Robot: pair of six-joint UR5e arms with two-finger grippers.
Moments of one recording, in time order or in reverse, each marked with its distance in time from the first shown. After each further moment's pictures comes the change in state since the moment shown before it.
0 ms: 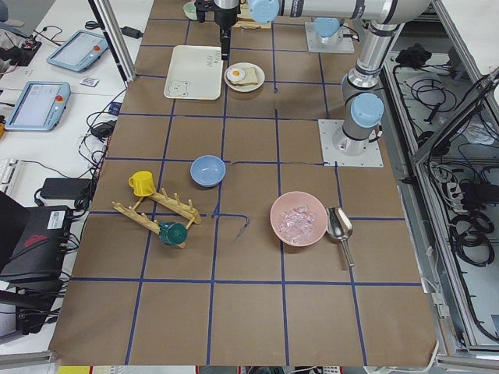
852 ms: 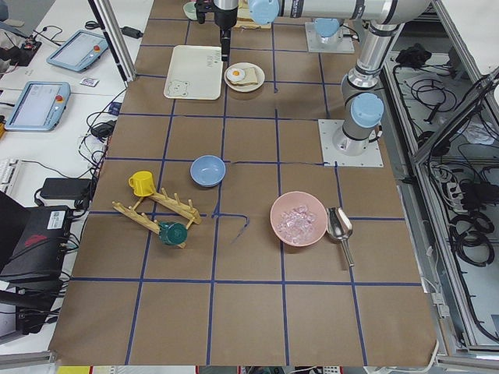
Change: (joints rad) left arm 0.003 0.002 -0.006 0.000 0.005 0.003; right arm 0.001 -0.047 -0.009 -0.002 0.045 -0.005
